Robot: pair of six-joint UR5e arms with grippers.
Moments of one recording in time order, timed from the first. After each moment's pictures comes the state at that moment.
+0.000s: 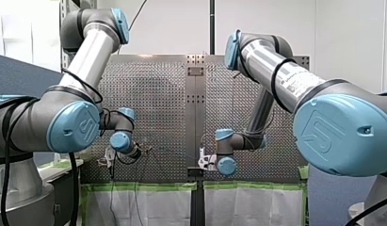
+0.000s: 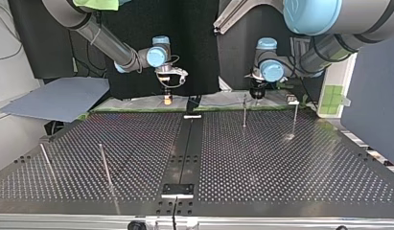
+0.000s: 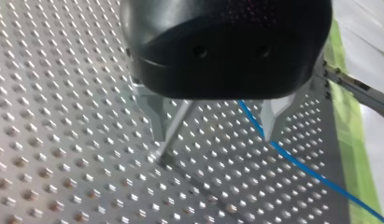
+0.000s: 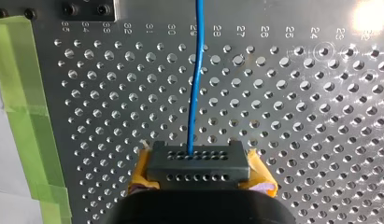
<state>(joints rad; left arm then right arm) -0.04 -2.21 -2.01 -2.41 -1.58 -1.83 2.19 -0.56 1.53 -0.85 1.76 1.58</state>
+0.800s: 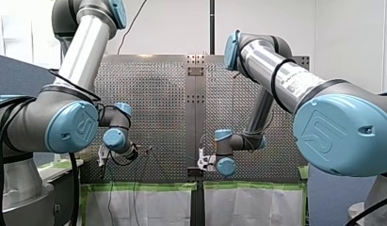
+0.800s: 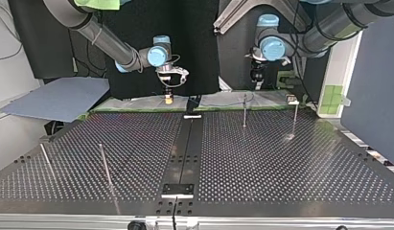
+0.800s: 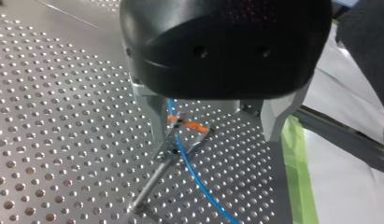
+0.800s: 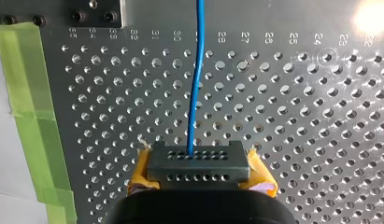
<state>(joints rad) -0.07 -2.09 -2.22 -2.38 -1.63 -1.72 2.20 -0.55 1.53 -0.85 1.76 1.59</state>
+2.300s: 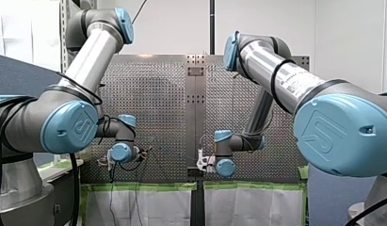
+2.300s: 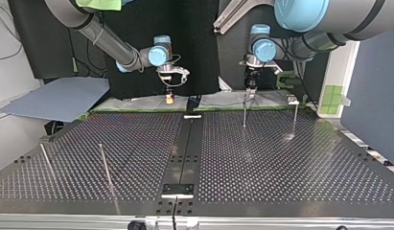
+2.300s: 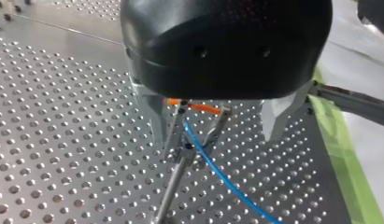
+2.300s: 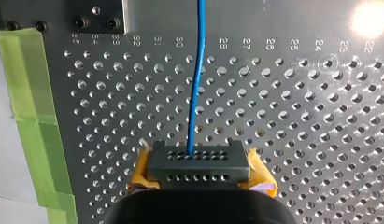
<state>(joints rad) -0.11 -2.24 -2.15 -2.11 -1.63 -1.69 2.20 -0.55 1.53 -0.86 1.76 1.58</state>
